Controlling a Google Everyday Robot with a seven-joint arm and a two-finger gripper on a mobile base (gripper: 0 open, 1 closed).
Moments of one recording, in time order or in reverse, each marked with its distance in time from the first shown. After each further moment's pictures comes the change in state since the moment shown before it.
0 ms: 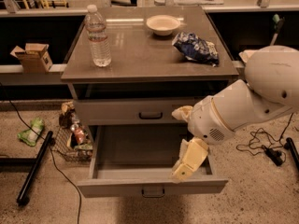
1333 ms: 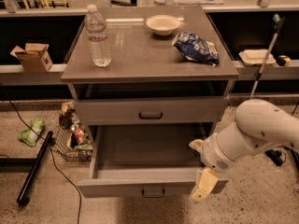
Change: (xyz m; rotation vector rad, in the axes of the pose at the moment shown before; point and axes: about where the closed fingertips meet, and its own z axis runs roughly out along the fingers) arm 0.152 -0.035 0.073 -0.020 0.154 0.059
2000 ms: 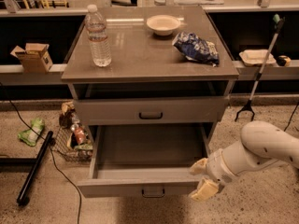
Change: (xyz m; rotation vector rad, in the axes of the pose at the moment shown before) arm 0.055 -0.008 0.043 -0.022 -0.056 0.020
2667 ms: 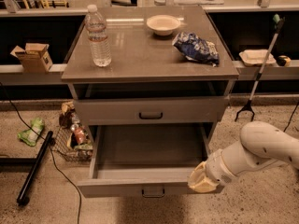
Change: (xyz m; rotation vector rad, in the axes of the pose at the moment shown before) arm 0.003 0.001 0.004 -0.007 -0.003 0.000
